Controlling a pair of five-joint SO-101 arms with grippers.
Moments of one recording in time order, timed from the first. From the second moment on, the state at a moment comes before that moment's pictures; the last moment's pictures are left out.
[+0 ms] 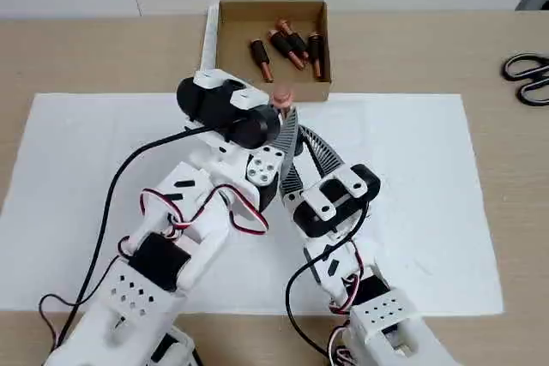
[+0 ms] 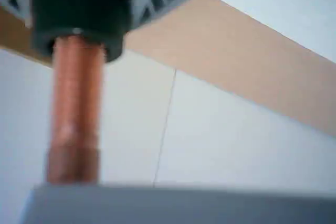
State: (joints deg) left arm 27.8 -51.7 49.5 27.5 8.2; right arm -25.8 -56.7 95.5 -40.9 3.8
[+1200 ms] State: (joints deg) left arm 24.0 -51.7 47.7 37.1 8.0; right arm -25.3 -57.0 95.5 -41.1 3.8
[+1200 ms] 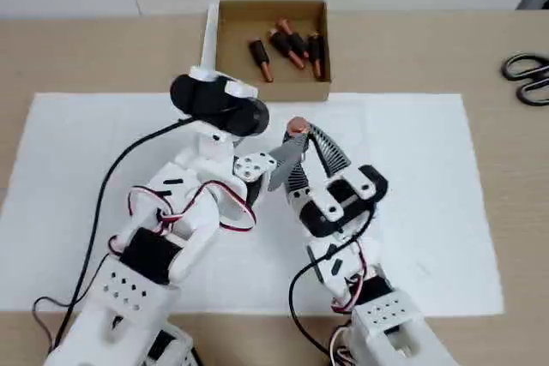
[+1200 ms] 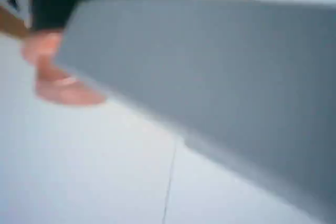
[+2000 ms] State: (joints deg) left arm 1.1 -102.8 80.1 27.7 8.1; right arm -10.5 -49.6 57.8 3.3 -2.5
